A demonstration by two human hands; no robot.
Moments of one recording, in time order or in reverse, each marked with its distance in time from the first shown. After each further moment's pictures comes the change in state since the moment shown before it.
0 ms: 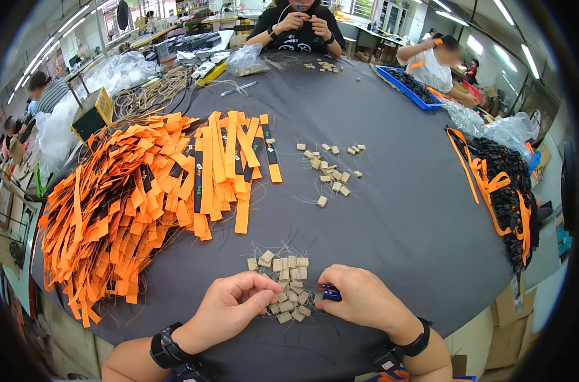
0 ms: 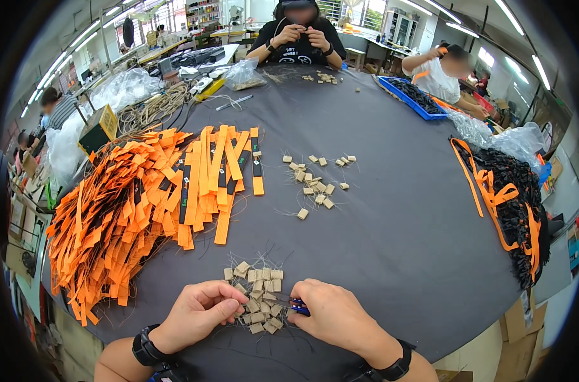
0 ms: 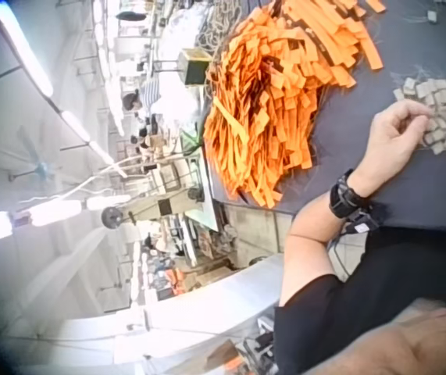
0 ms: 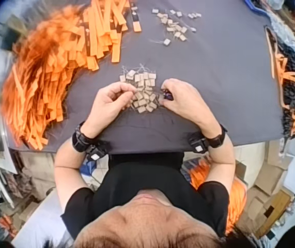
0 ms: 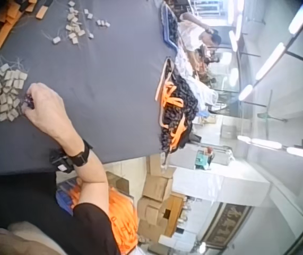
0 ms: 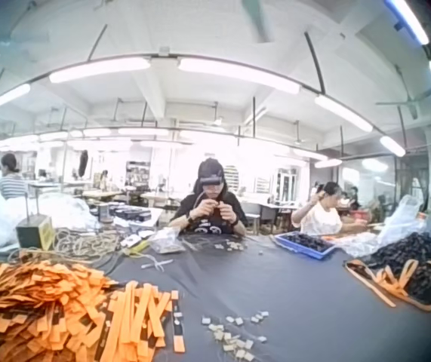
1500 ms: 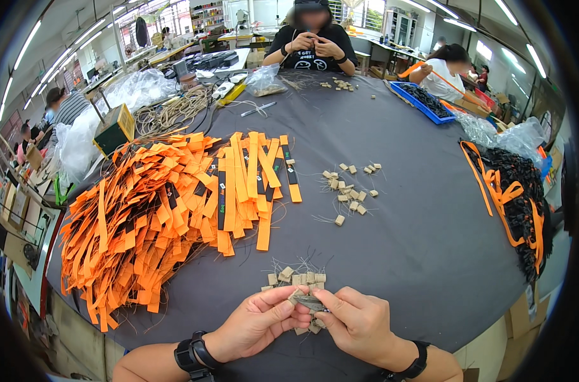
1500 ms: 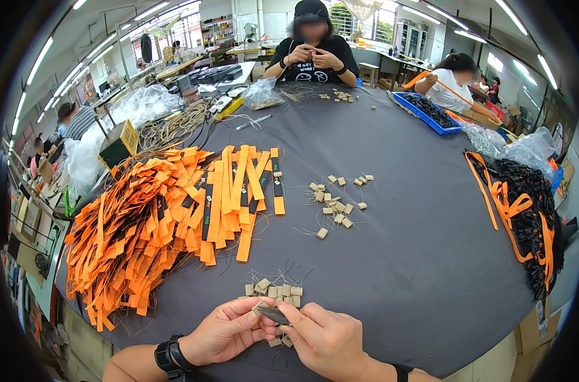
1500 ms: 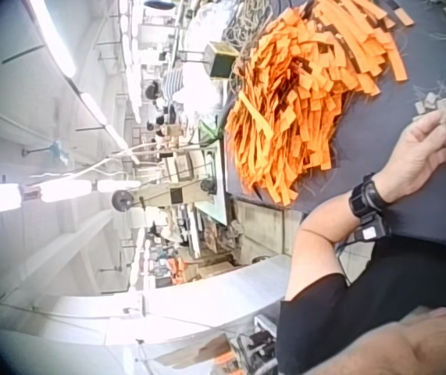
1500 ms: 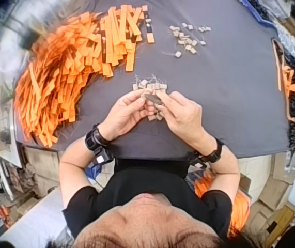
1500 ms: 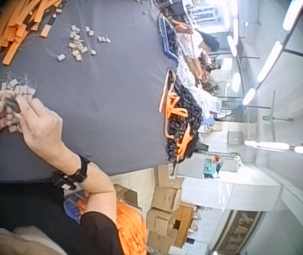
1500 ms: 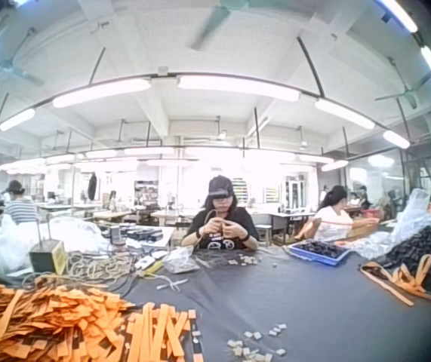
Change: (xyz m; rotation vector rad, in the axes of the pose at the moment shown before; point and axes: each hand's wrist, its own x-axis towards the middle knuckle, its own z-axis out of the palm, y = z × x) left_hand 0.006 -0.019 0.004 -0.772 -0.217 -0.108; right_hand -0.007 -0.025 0.032 -0.127 0.629 -0.412
